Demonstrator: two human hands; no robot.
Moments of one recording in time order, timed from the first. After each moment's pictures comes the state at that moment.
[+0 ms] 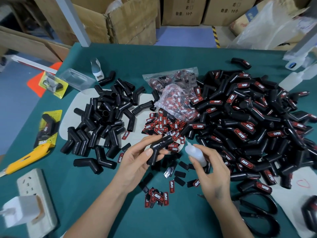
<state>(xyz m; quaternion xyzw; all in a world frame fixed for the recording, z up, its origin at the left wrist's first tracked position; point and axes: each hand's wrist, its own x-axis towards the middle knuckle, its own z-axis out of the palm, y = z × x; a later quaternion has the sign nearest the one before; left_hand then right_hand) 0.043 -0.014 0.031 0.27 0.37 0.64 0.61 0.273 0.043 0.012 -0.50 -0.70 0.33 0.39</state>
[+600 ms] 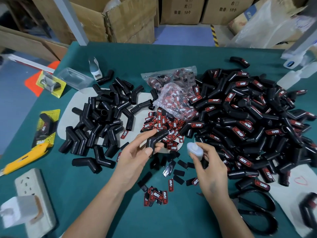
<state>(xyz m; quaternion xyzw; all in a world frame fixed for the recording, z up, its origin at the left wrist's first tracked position) 0.038 -0.011 0.027 0.29 0.43 0.63 0.57 0.269 0.046 0.014 -0.57 -0.68 0.35 0.31</state>
